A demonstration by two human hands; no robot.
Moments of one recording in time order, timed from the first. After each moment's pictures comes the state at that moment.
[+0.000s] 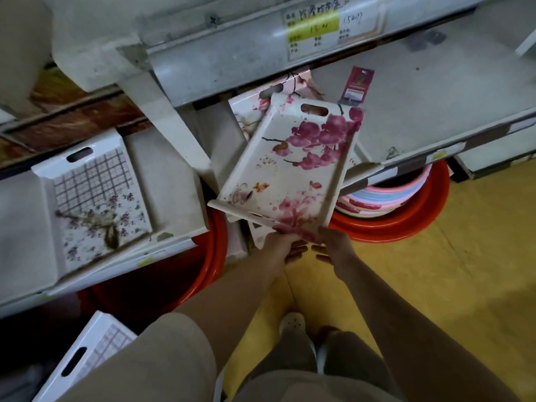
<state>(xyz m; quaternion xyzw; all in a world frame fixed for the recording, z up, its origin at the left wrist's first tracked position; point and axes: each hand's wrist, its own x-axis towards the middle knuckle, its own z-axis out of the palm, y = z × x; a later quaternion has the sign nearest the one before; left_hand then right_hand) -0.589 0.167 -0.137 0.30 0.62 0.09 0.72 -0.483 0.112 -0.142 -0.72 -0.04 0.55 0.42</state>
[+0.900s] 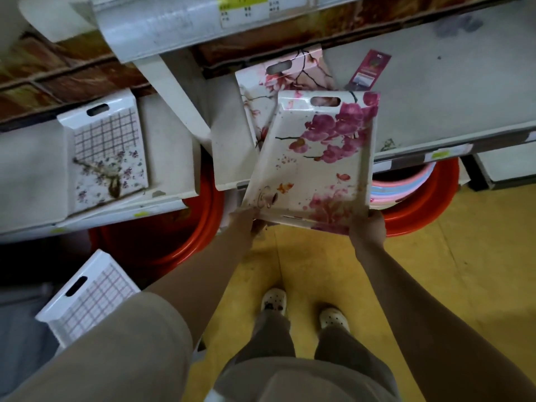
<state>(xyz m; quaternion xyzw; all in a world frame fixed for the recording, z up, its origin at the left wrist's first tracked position) -0.577 0.138 -0.111 0.16 0.69 0.28 0.64 -0.372 0.061 -0.160 -0.84 -0.12 0.37 0.37</state>
